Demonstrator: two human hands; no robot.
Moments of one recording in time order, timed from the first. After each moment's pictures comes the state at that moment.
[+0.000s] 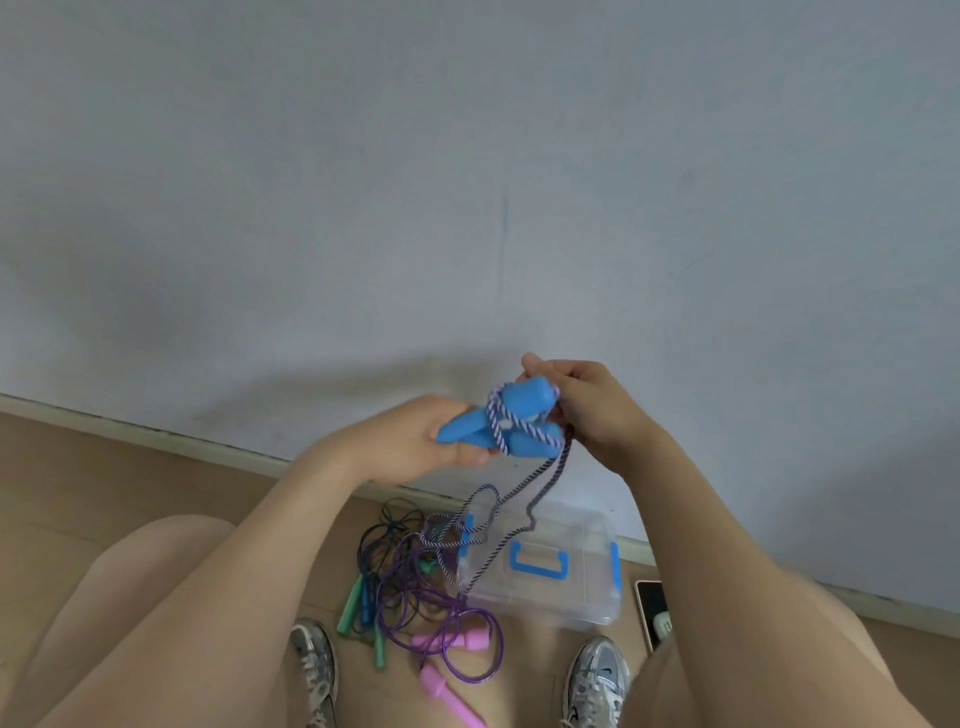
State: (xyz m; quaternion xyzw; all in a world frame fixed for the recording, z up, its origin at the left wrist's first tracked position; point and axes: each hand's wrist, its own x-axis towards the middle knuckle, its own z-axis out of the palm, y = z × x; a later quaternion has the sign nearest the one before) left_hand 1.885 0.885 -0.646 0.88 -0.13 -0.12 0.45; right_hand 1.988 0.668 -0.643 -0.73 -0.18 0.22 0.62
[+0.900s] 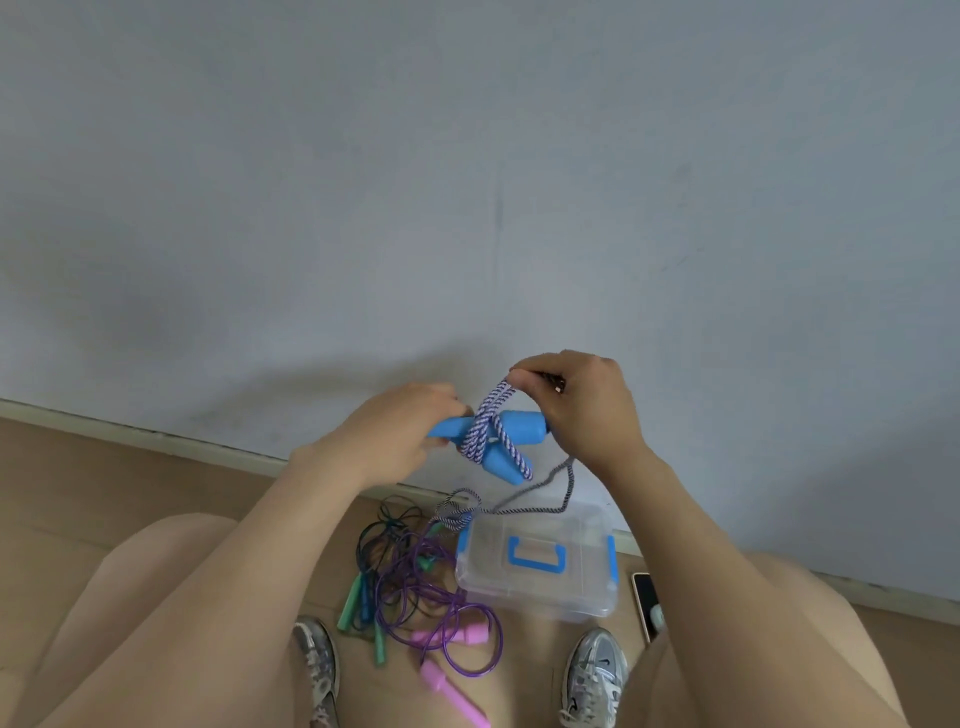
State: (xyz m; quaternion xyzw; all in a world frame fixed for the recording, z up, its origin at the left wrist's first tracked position) left_hand 1.887 0.896 -0.655 0.98 -0.13 -0.01 0.15; right_hand 1.974 0.669 -0.645 -0.88 -0.28 -0.12 0.37
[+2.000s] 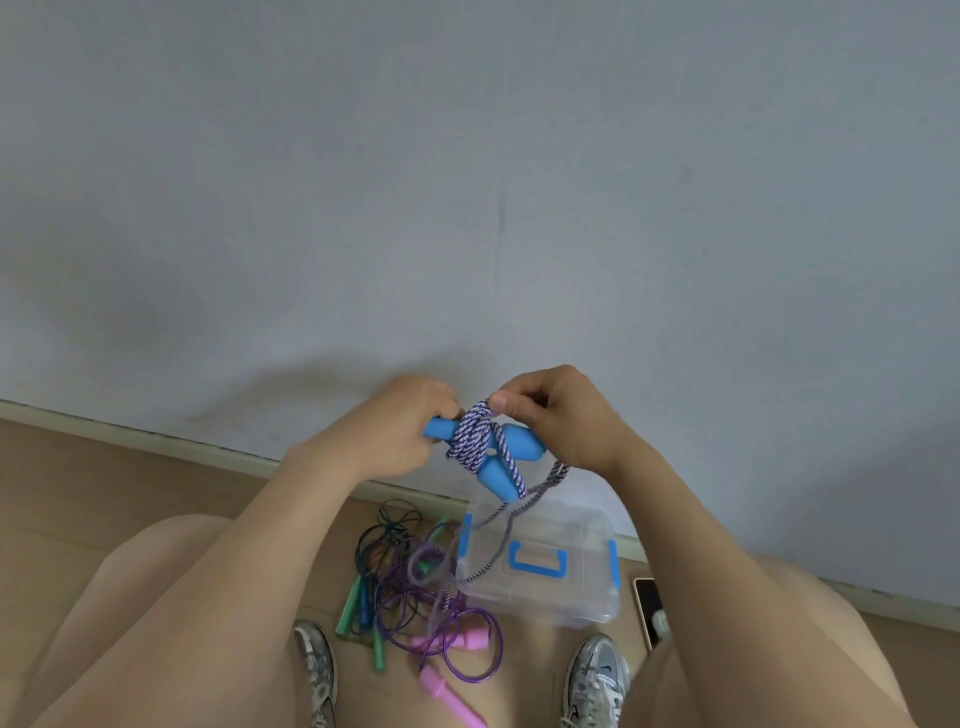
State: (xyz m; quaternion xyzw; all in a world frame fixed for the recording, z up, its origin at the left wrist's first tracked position) left_hand 1.893 0.899 -0.651 0.97 -0.13 0.00 0.21; right_hand 1.972 0.677 -0.644 -0.83 -0.32 0.12 0.44
